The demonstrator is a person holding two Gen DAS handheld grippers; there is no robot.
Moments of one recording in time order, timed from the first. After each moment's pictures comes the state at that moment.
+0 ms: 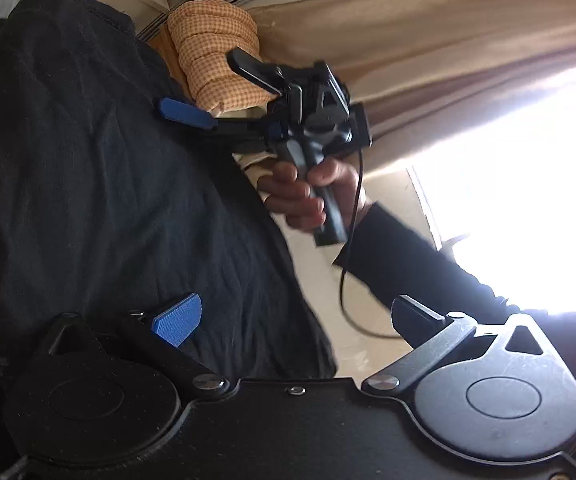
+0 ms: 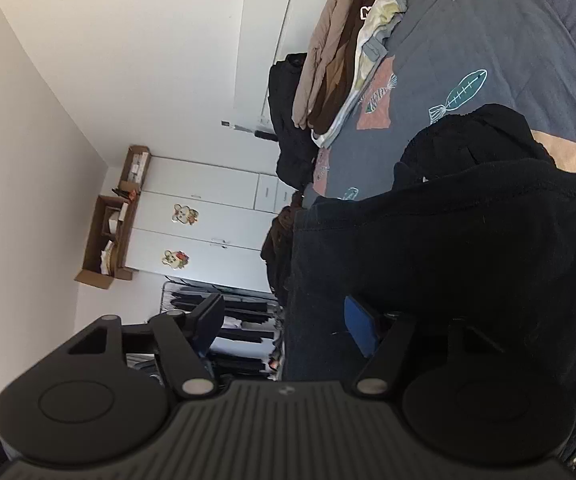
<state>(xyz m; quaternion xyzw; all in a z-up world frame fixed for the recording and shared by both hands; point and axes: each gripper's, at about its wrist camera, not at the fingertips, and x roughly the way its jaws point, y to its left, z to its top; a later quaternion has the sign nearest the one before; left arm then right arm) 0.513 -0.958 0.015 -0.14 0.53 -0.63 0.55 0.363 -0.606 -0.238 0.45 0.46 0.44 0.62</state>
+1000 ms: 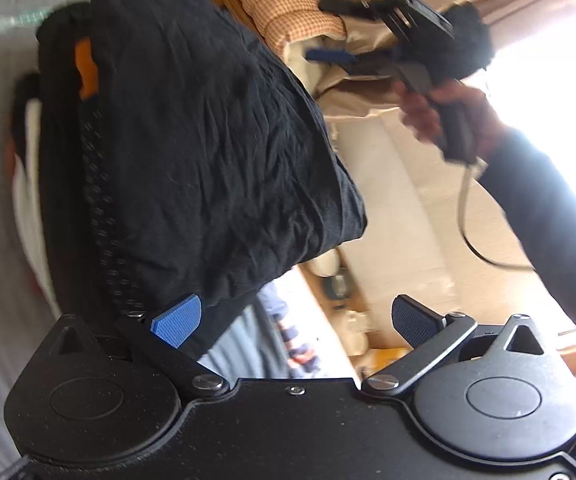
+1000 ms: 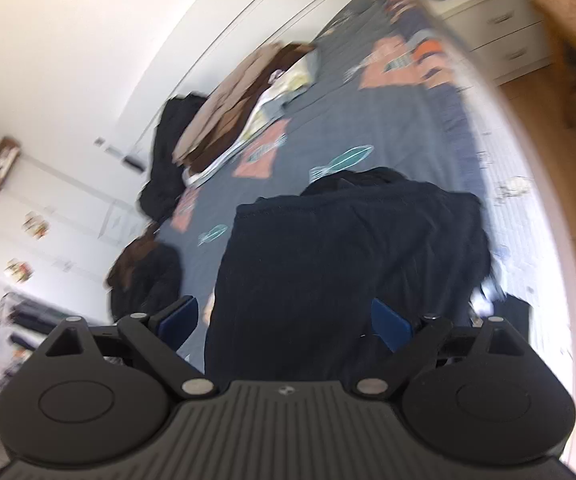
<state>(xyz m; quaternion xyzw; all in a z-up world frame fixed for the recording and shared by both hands) 0.433 -0.887 0.083 0.01 0.58 -0.54 0.60 0.229 -0.620 -0.116 0.31 0.46 0.22 0.80</state>
